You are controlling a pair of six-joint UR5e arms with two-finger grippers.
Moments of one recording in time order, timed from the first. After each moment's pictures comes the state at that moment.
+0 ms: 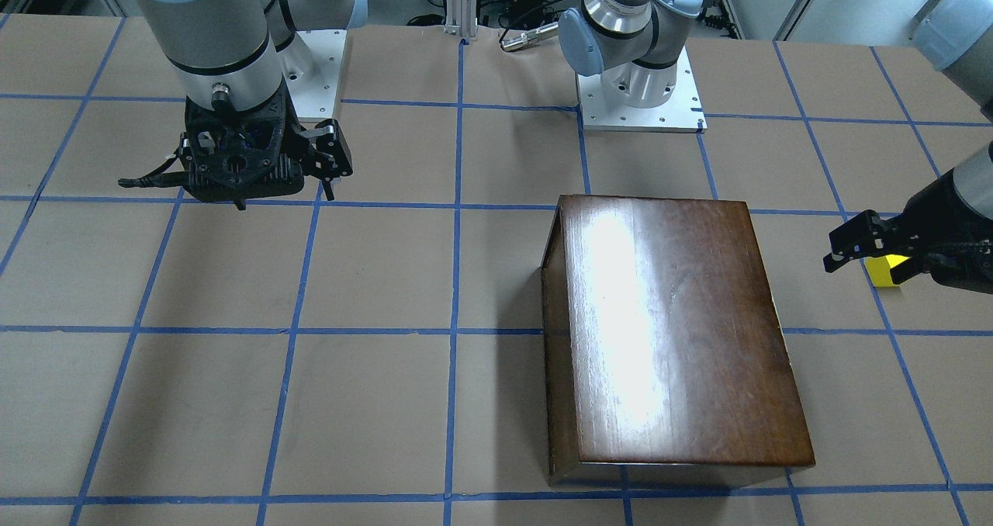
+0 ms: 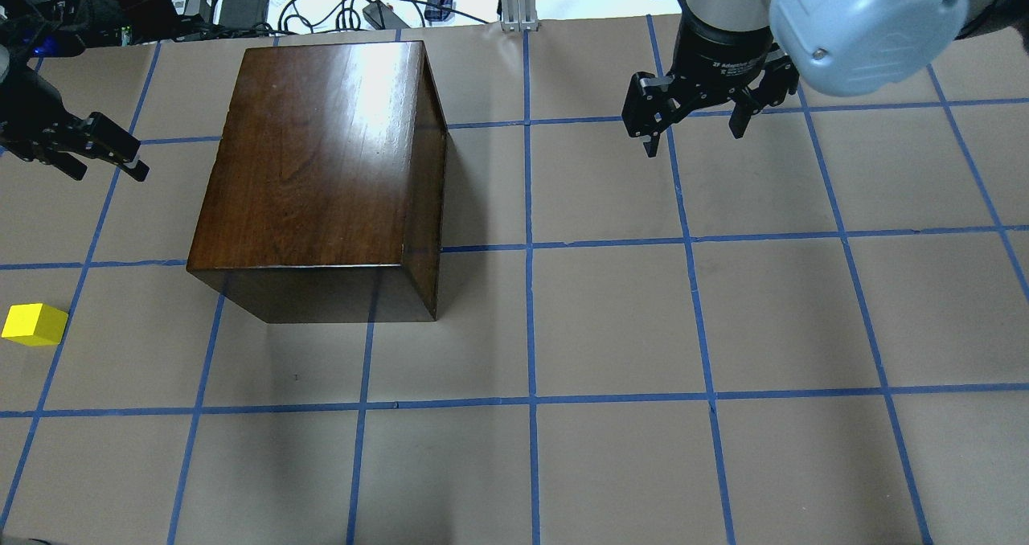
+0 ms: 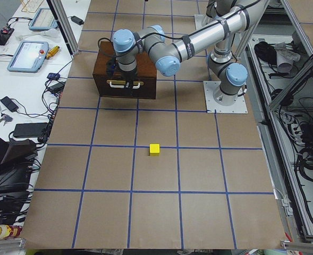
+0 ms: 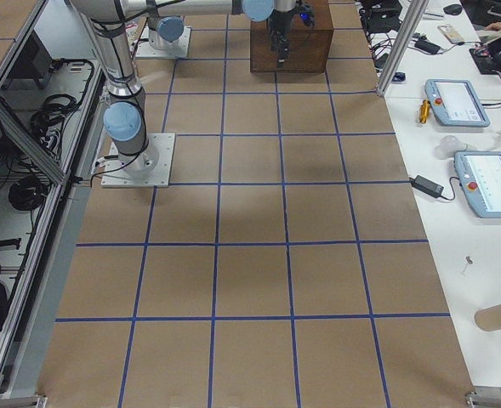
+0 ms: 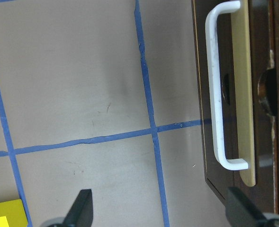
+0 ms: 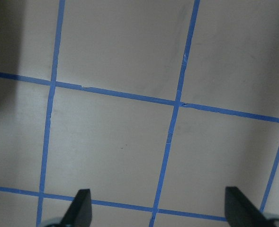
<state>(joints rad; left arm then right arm) -1.08 -1.79 -1.58 -1.41 1.50 0.63 1.70 -1.45 1.48 -1.58 -1.60 -0.05</state>
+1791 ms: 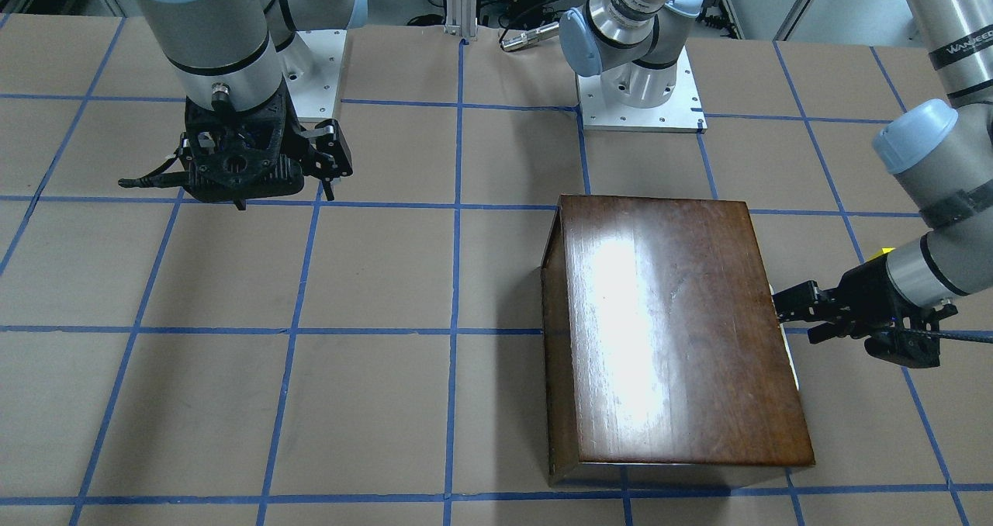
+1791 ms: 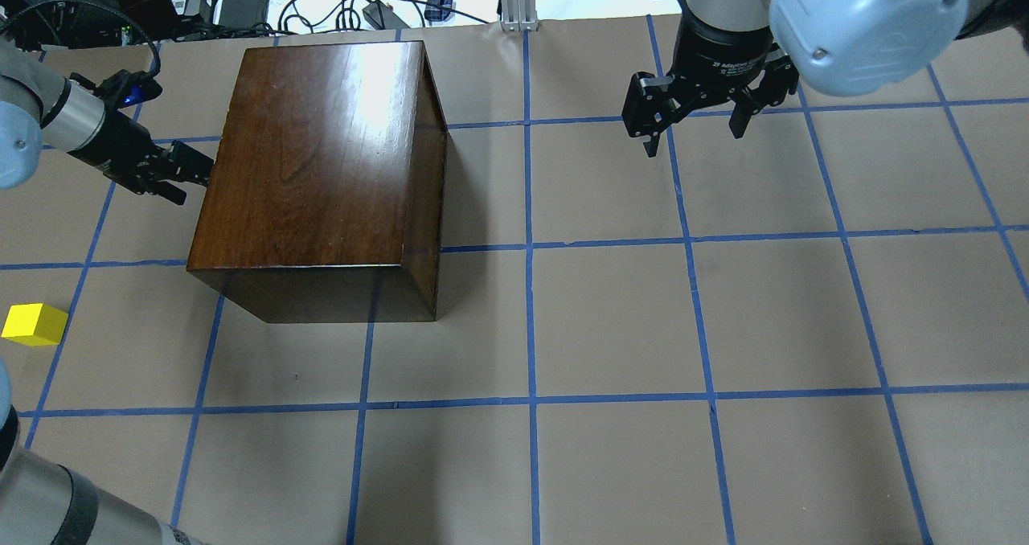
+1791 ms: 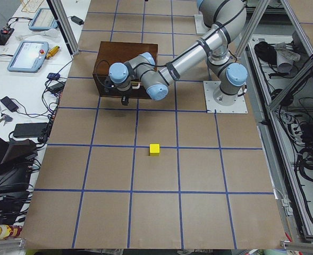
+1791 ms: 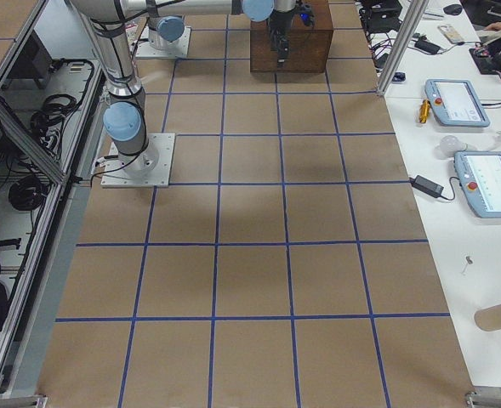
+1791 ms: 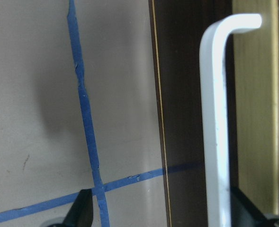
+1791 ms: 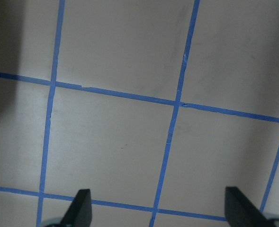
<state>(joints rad) -1.07 -1.96 -1.64 -1.29 1.28 0.63 1.70 -1.45 1.48 -1.58 -1.60 -0.05</state>
